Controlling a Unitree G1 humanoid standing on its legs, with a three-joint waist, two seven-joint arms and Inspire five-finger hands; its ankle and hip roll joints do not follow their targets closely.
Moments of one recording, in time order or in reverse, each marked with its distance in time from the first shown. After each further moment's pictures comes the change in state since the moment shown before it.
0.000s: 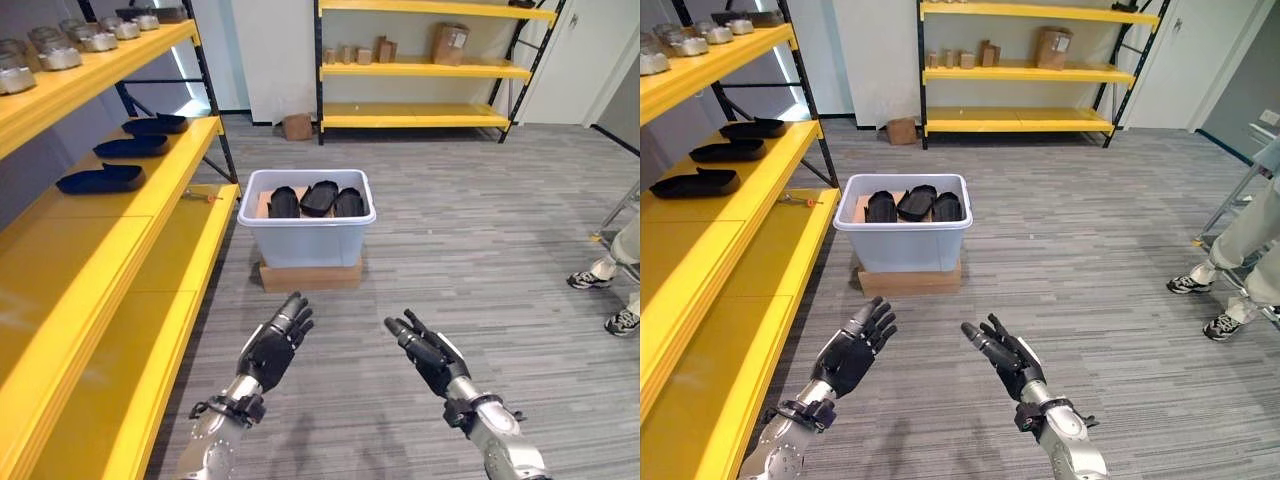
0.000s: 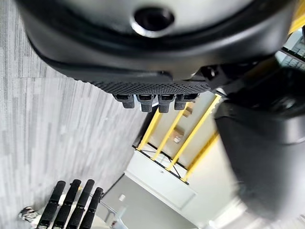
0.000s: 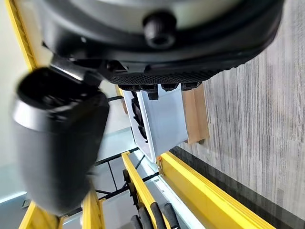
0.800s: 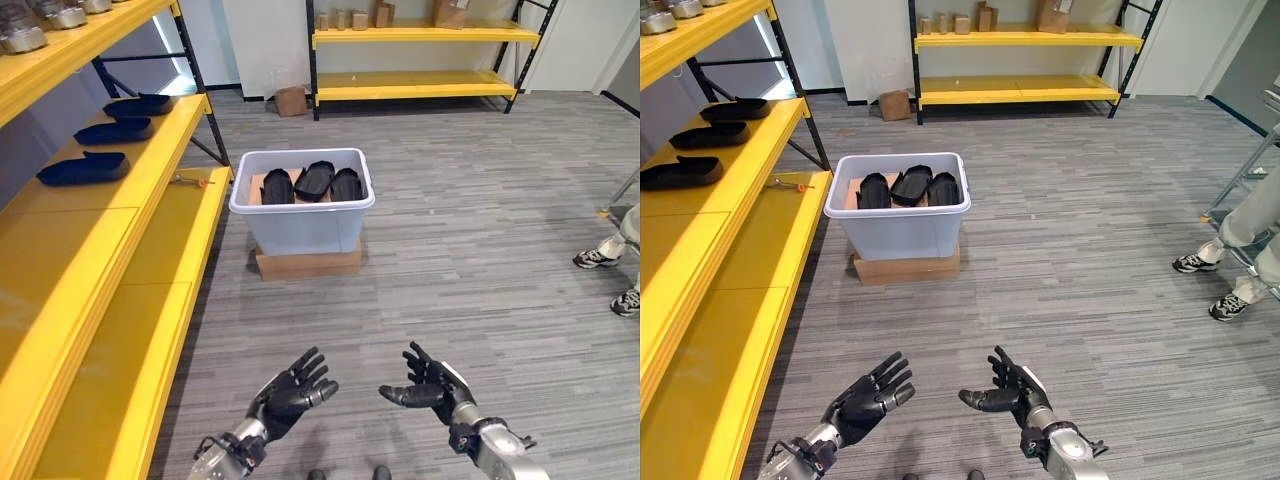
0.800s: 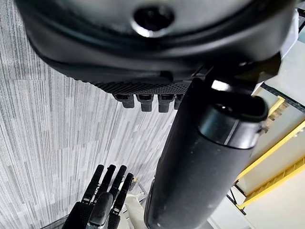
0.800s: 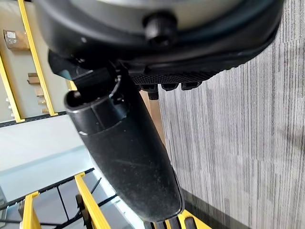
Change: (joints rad) left arm 0.061 0.004 -0.037 0.066 -0.004 0.187 -0.088; right arm 0.028 -0.027 0.028 0.038 -0.062 0.035 -0.064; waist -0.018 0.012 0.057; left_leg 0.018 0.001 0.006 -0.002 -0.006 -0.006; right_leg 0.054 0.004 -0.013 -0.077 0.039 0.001
